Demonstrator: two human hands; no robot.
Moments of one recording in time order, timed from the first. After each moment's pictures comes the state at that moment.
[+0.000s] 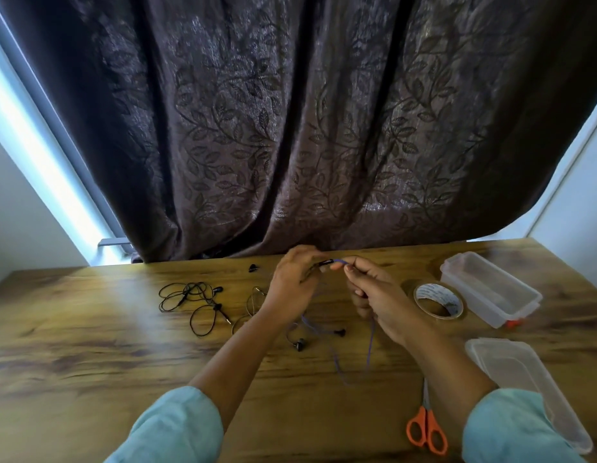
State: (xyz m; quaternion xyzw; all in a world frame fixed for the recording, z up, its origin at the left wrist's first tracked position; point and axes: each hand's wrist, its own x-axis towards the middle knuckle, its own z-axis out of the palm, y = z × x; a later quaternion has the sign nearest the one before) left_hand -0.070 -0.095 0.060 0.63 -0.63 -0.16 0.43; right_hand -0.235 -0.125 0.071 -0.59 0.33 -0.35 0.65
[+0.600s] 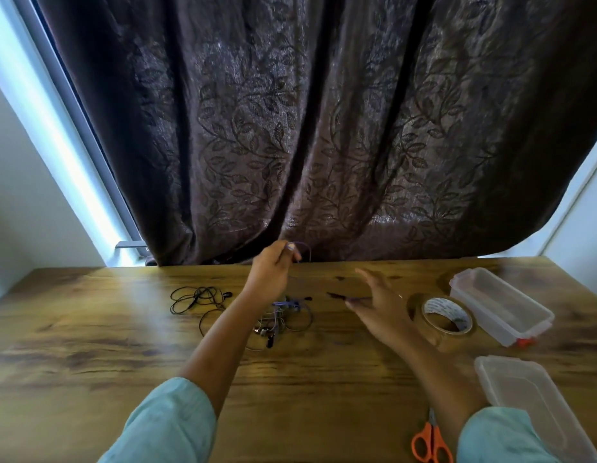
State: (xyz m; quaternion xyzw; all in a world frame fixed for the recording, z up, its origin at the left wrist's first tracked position) left_hand -0.032 -0.097 0.087 0.64 -0.52 -0.25 0.51; right_hand -0.236 -0.130 0.057 -0.79 0.49 -0.23 0.28
